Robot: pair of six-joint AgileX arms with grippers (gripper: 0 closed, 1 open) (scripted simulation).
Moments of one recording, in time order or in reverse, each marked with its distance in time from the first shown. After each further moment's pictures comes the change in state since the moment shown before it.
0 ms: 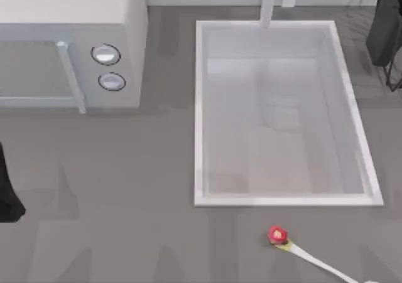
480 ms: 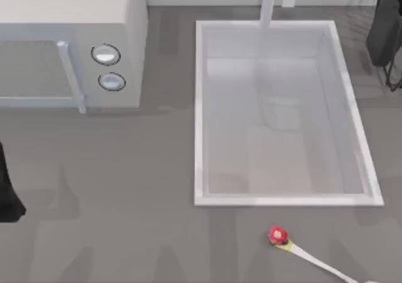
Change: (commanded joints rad) left arm 0.000 0.000 0.000 0.000 0.000 0.000; right arm 0.132 0.226 0.187 -0.182 -0.005 -0.044
